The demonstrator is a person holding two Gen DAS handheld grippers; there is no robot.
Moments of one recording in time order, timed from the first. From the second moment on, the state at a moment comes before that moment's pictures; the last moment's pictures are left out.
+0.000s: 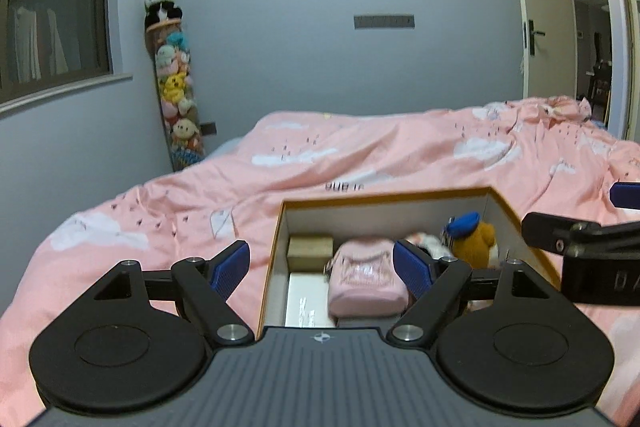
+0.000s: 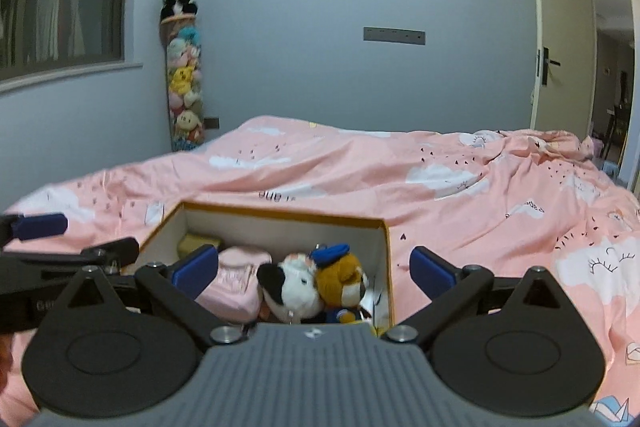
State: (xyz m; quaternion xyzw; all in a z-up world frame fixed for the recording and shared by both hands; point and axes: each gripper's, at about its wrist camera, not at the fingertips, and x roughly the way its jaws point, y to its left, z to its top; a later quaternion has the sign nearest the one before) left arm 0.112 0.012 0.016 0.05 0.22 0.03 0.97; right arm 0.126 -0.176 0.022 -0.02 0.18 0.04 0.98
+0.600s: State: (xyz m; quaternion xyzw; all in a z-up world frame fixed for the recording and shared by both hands) left arm 0.112 0.021 -0.043 0.03 0.32 0.05 0.95; right arm 0.137 -0.177 -0.035 -0.02 0.26 0.02 0.97
